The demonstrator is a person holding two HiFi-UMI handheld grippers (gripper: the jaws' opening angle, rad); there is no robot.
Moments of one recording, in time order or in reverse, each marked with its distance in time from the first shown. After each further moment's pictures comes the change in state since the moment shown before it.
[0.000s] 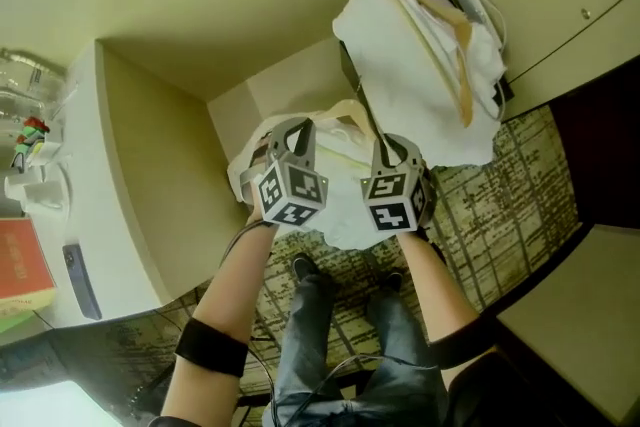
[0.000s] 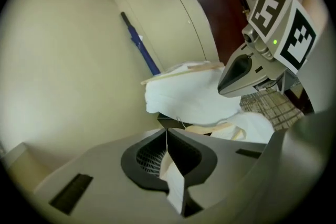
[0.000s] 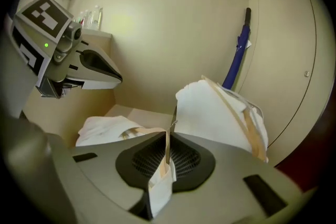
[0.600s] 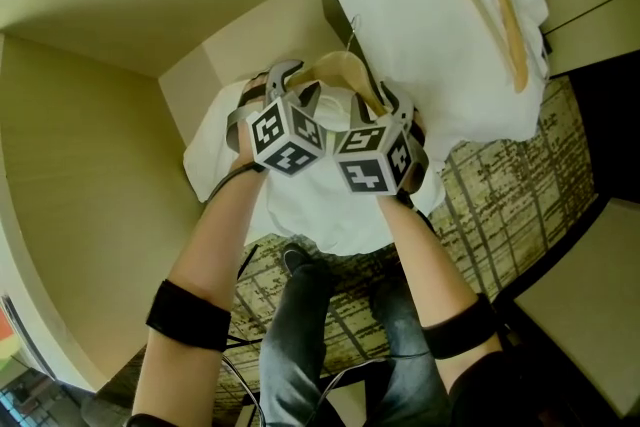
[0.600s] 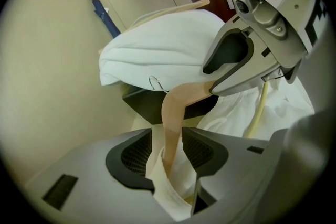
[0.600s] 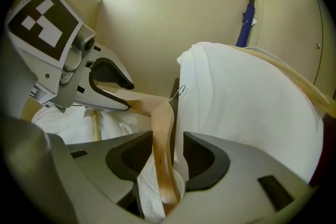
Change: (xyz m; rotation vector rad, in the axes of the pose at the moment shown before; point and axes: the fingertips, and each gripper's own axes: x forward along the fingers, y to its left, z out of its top) left arm 0.181 -0.060 -0.103 0.183 0.059 -0.171; right arm 0.154 0.011 -0.089 0.009 0.079 -0.114
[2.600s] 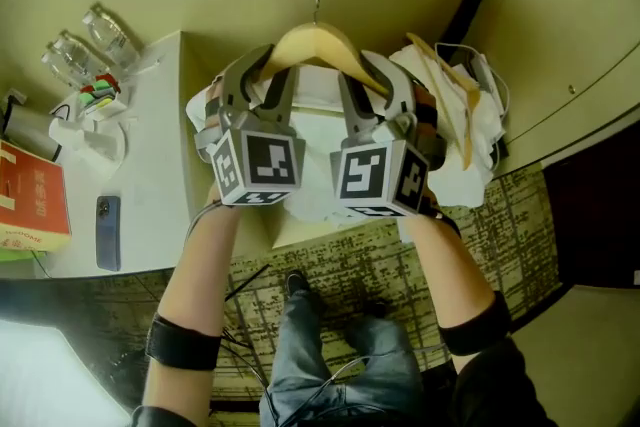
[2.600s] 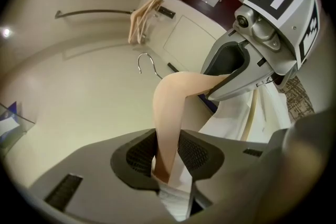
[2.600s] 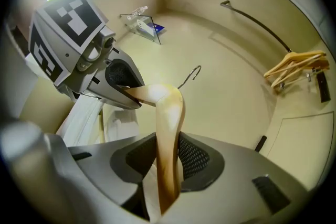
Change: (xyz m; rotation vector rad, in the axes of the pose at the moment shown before) left arm -0.463 0.238 0.183 -0.041 -0.280 0.708; right arm -0.367 0.015 0.401 -0.554 -0.761 0.012
